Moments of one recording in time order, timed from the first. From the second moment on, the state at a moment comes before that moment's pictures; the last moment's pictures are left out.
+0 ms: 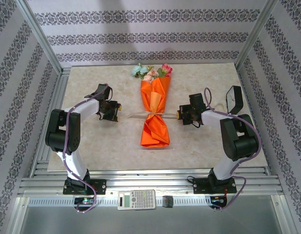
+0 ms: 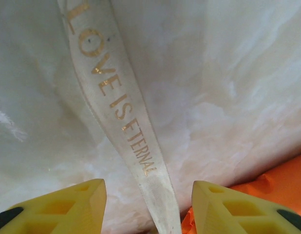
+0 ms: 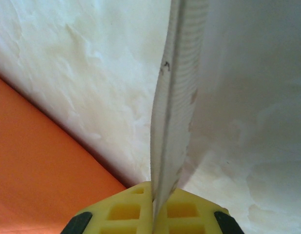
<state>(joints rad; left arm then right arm) -0.15 1.81 1.17 -0.53 0.31 -1.60 0.21 1.70 0.84 -0.08 -0.33 1.69</state>
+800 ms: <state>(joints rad) -0.17 1.96 1.33 -0.68 0.21 -1.62 0.21 1.70 0.84 -0.08 -0.33 1.68</state>
